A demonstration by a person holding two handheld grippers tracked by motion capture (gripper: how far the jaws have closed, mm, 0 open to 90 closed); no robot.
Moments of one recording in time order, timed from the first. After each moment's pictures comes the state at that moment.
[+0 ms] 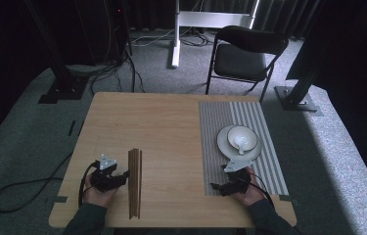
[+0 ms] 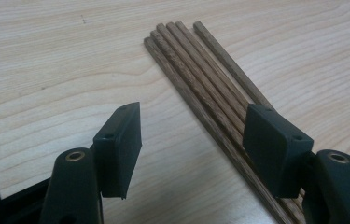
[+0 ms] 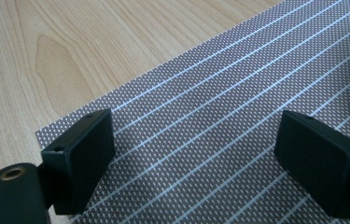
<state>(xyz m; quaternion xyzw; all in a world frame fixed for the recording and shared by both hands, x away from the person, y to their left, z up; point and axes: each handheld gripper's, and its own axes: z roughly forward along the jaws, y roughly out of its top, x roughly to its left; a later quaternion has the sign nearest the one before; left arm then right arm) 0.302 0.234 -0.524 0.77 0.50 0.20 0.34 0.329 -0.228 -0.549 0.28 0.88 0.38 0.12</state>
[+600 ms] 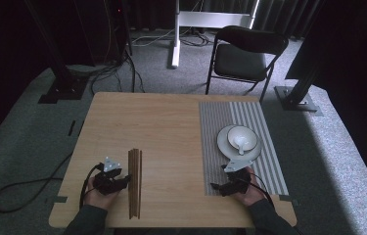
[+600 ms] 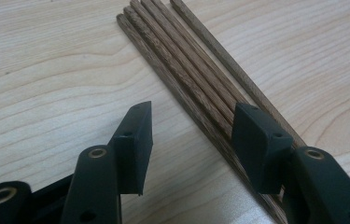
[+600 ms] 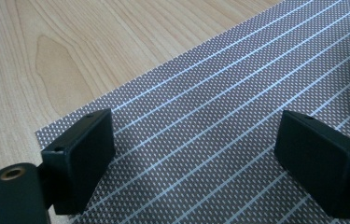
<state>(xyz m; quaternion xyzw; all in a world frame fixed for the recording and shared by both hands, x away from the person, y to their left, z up) 0.299 0.226 -0.529 0.80 0.49 0.17 0.32 0.329 -0.228 -0.549 0.28 0.88 0.38 0.12</state>
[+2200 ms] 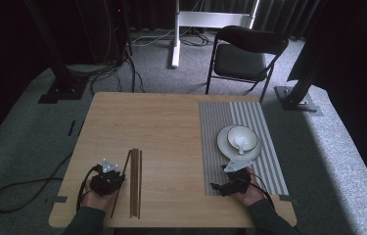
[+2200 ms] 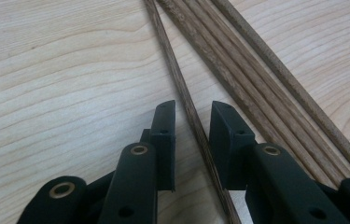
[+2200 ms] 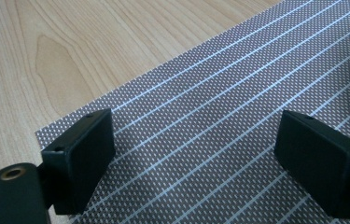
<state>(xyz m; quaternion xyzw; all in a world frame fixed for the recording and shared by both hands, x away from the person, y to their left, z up) 0.295 0.234 -0.530 0.79 0.51 0.18 0.29 0.329 -0.228 -0.549 0.28 0.88 0.38 0.12</state>
